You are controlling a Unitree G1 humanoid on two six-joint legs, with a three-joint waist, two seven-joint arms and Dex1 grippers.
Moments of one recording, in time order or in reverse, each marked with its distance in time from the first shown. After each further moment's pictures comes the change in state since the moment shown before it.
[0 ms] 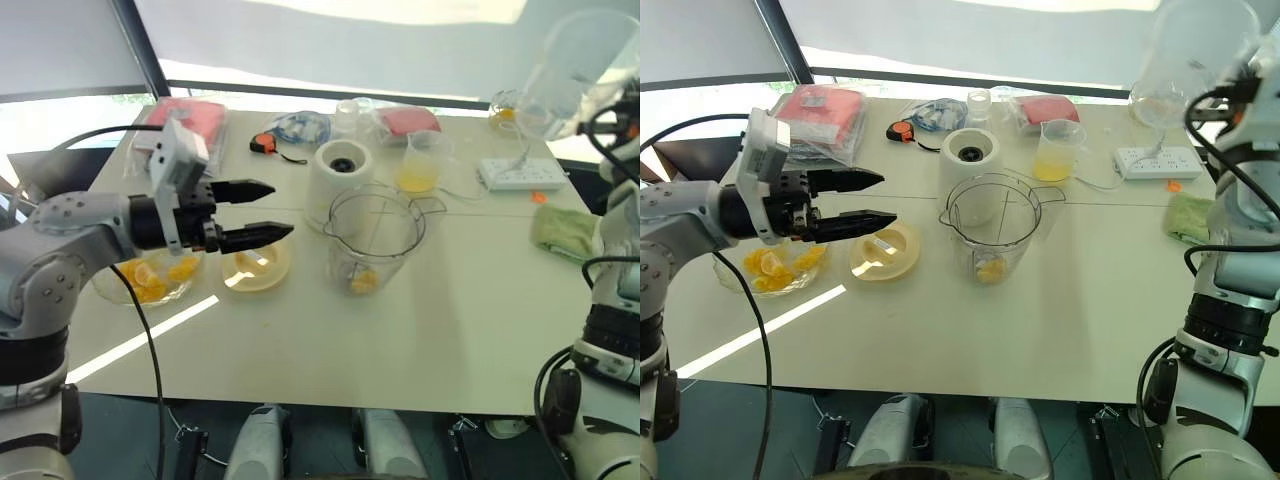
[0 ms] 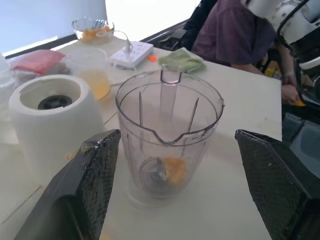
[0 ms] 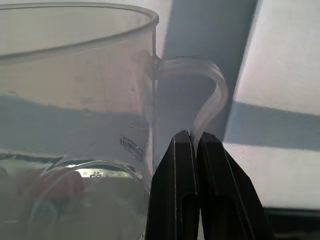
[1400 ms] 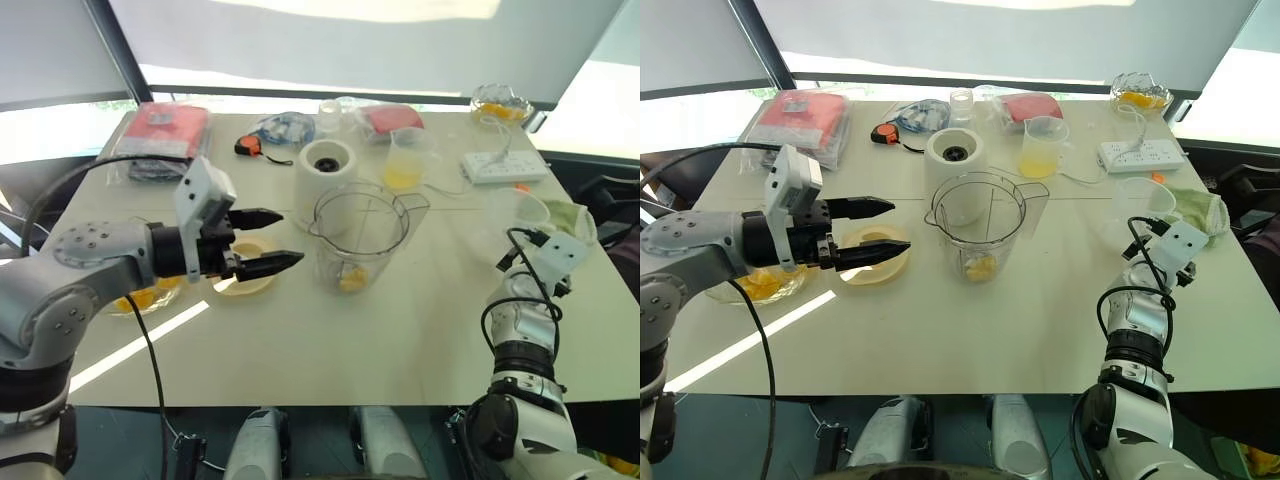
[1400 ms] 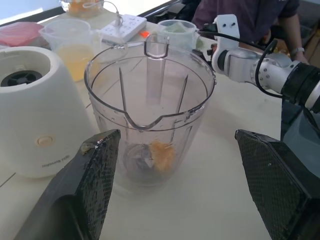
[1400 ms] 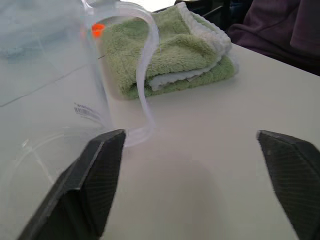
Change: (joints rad) left arm 0.124 0.005 -0.005 -0.120 -0.034 0.035 0.123; right arm 0.113 0.277 0.082 0.430 0.032 -0.239 -0.362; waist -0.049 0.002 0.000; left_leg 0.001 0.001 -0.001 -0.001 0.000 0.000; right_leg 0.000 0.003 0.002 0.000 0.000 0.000
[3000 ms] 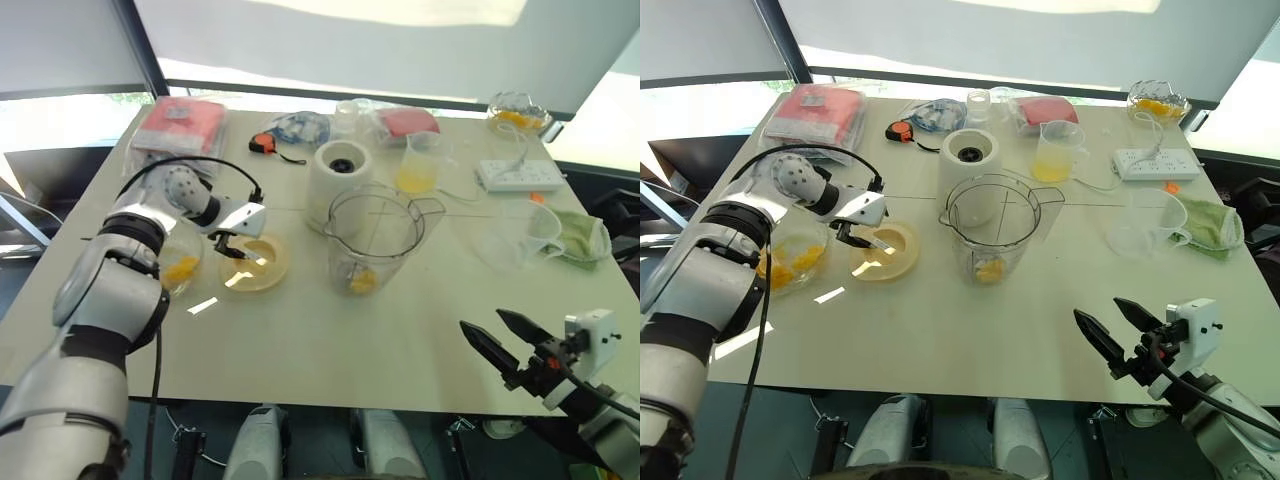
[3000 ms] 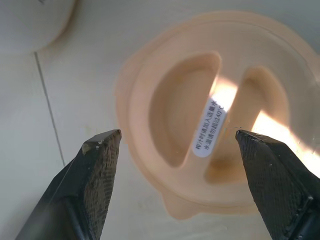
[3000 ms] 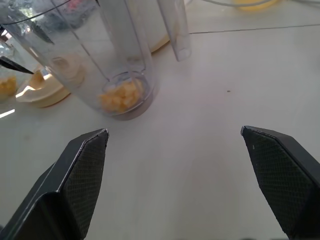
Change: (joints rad) left arm -0.769 -0.287 -0.675 1.868 1.342 -1.561 -0.497; right arm 1.036 -0.340 -0.010 -1.115 0.702 0.376 0.985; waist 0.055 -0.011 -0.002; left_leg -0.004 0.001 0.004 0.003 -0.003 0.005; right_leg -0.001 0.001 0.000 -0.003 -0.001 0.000
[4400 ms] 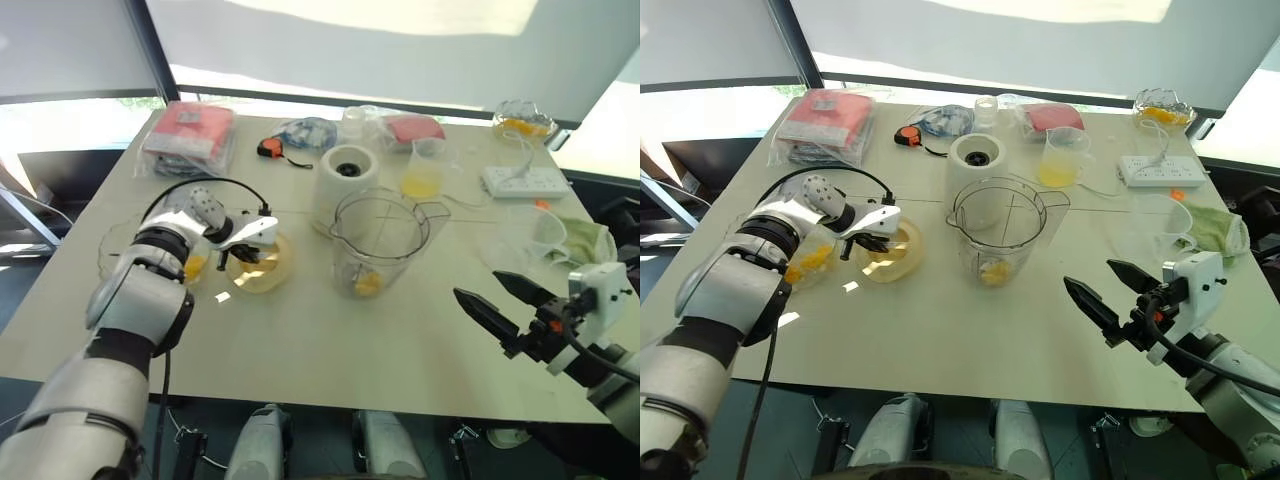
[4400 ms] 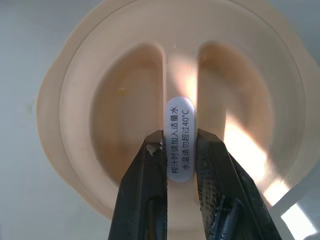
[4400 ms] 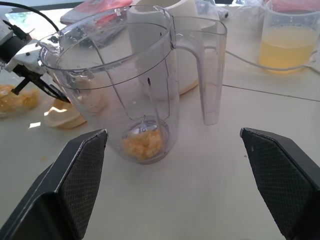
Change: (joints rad) left arm 0.023 -0.150 0.175 0.053 0.026 0.266 -0.012; right arm -0.179 -0.127 -0.029 -0.081 0.161 0.104 -0.152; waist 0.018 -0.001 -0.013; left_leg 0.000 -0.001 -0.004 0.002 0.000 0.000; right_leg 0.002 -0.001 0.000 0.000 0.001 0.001
